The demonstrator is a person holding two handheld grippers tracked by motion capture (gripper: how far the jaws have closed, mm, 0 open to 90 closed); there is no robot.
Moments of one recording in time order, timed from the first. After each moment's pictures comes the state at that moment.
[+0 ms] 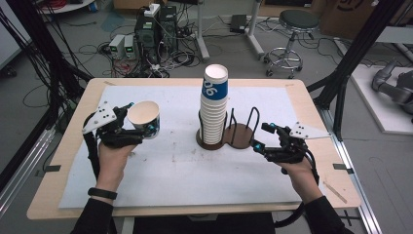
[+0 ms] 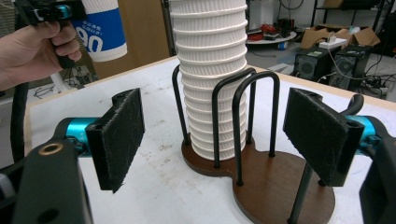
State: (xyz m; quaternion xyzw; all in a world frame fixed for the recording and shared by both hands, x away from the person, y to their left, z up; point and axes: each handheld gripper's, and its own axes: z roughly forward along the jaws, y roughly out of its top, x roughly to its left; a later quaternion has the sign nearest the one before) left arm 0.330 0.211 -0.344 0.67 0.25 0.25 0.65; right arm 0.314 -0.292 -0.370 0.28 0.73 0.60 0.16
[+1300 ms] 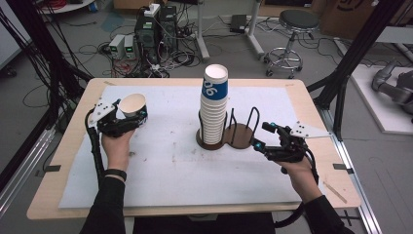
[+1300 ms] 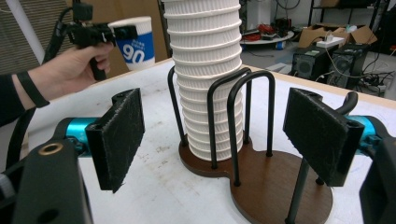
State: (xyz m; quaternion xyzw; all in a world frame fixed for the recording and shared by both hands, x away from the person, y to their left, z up) left arm 0.383 0.237 -0.396 0.63 0.37 0.31 0.61; right arm 0.316 -0.294 -0.371 0.29 0.72 0.61 0.15
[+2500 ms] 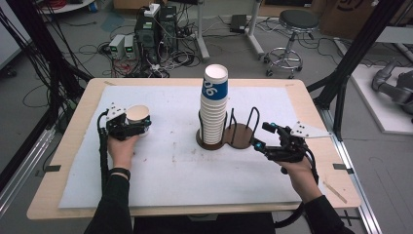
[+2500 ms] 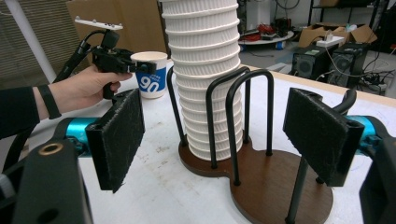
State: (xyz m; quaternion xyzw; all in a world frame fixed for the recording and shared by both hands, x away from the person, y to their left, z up) left arm 0.407 0.235 -0.433 0.69 0.44 0.28 0.51; right arm 0.317 -0.295 -0.373 0.29 0.72 0.61 0.15
